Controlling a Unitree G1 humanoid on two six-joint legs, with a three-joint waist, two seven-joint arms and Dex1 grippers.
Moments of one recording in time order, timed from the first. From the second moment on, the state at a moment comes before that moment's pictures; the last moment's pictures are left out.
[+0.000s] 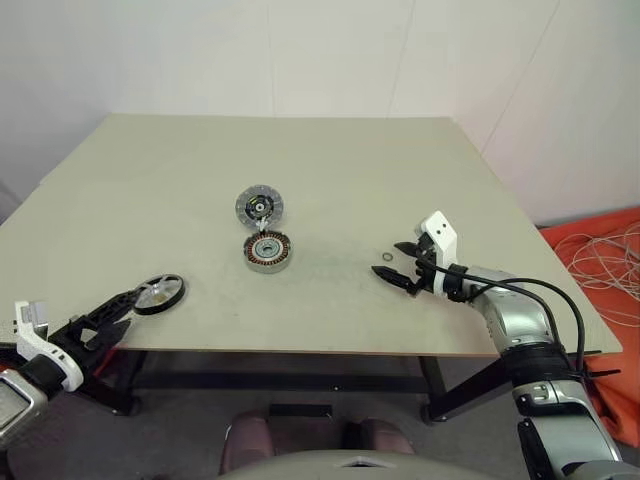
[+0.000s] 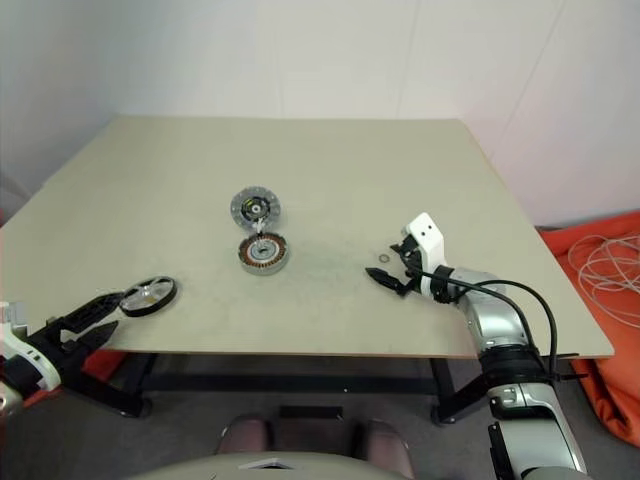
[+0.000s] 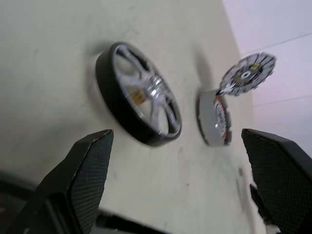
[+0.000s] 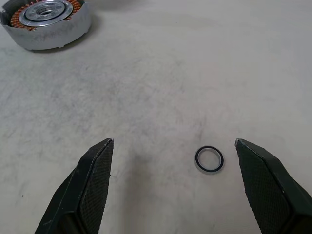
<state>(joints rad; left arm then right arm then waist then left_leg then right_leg) 0.32 0.65 0.68 -0.06 -1.74 0.99 -0.05 -0.37 -0.47 0.01 0.32 0.18 0.27 0.88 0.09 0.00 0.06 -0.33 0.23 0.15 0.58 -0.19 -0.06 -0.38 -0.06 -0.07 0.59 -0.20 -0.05</state>
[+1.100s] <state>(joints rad) 0.23 0.76 0.58 -0.22 -1.04 0.70 -0.59 -0.33 -0.56 0.01 0.29 0.24 0.28 1.00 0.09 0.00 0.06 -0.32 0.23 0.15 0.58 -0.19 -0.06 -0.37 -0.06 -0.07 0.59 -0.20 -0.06</state>
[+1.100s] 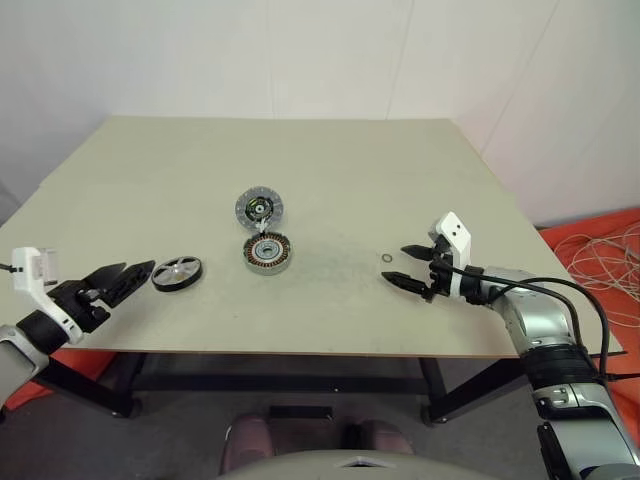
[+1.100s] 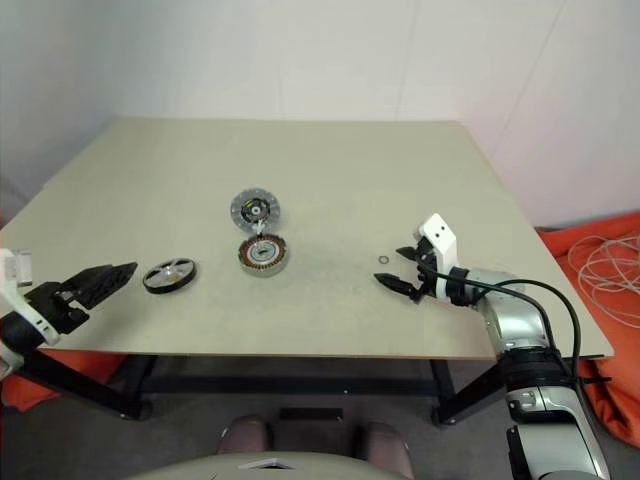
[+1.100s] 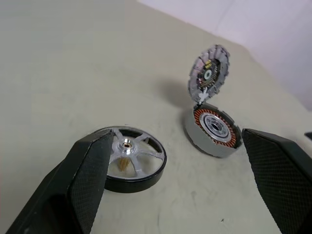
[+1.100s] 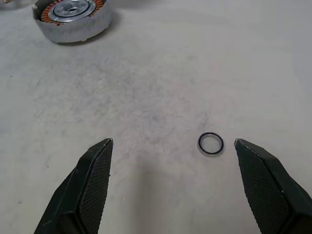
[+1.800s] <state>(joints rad) 0.01 0.78 0.50 -0.15 -0.88 0.67 -0.74 -0.43 -0.54 0.03 0.33 0.20 0.25 1.01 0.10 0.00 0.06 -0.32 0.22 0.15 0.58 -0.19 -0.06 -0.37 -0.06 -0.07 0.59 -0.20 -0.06</state>
